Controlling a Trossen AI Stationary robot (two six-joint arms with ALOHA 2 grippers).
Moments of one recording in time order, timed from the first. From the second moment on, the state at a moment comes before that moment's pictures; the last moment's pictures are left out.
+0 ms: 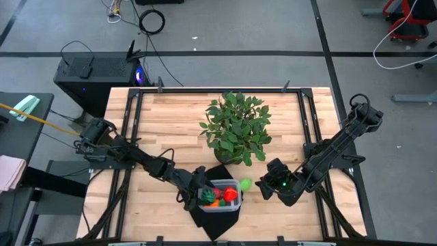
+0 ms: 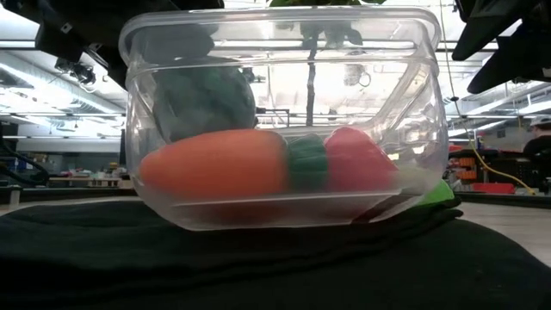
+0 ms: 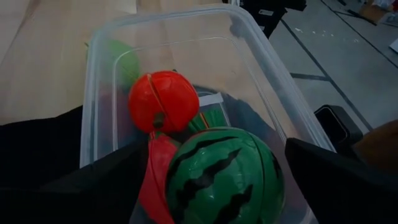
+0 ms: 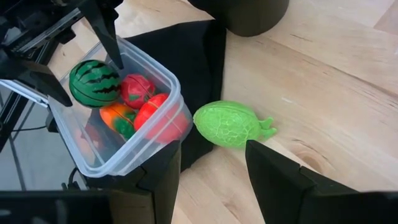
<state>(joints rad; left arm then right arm) -0.43 1.70 0.73 0.53 -0.04 -0.36 0.72 1.38 0.88 -0.54 0.58 1.59</state>
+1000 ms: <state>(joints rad) -0.43 1.70 0.93 0.44 -0.03 -0.25 0.79 1.38 0.88 -0.60 0.55 1.63</state>
